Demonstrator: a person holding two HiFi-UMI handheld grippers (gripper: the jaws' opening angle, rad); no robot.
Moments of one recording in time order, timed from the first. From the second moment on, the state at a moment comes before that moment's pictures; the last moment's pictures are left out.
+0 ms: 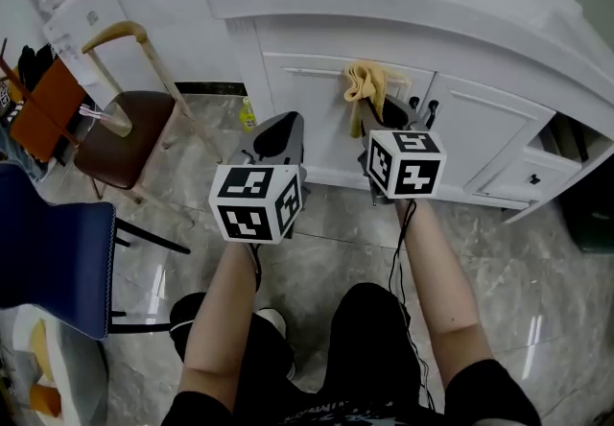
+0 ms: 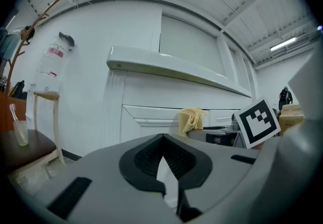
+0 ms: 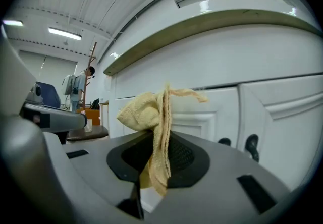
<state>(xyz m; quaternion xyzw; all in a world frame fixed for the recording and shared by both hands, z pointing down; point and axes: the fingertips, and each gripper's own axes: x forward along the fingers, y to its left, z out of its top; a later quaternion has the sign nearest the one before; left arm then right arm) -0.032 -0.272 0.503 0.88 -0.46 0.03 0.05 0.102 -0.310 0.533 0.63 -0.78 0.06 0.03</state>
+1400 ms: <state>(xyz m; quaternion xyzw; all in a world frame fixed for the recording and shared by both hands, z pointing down) -0.078 -0.273 0.610 0.84 -0.53 0.04 0.10 -0.028 -0.349 0.596 0.51 -0.86 0.02 0.07</state>
